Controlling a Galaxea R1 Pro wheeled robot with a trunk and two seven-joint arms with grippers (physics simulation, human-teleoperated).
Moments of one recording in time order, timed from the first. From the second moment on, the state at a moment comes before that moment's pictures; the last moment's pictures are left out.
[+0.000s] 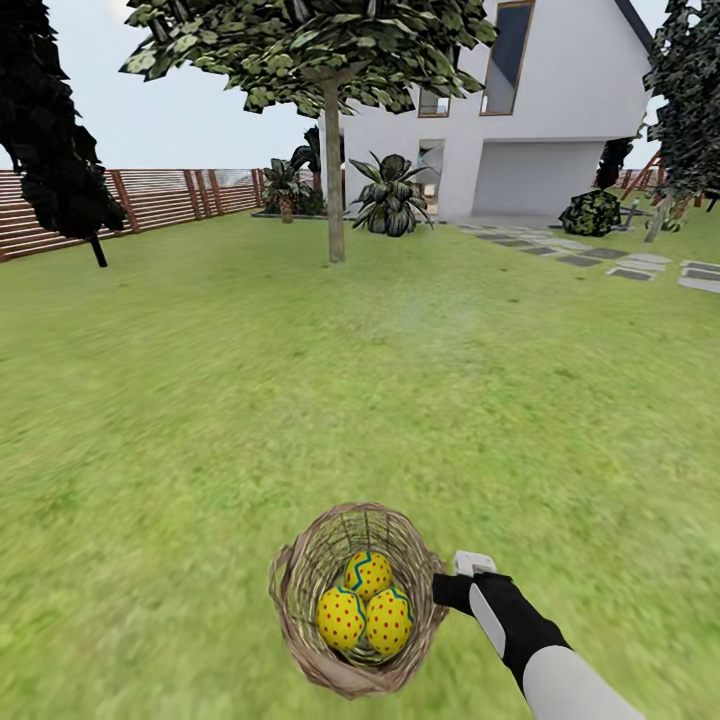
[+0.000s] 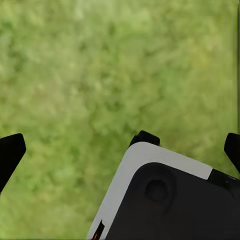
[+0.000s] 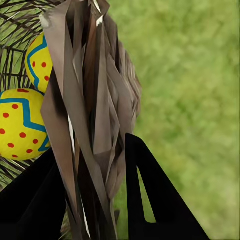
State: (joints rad) left arm -0.08 0.10 0.54 -0.28 -0.04 -0.15 -0.15; right arm -0.62 0.07 -0.08 -0.47 -0.09 0.44 0.04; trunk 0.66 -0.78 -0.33
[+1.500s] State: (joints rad) left arm -0.08 0.10 0.54 -0.28 -0.04 -0.15 -0.15; right arm -0.62 0.08 -0.08 -0.47 -0.09 0.43 0.04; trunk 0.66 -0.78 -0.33
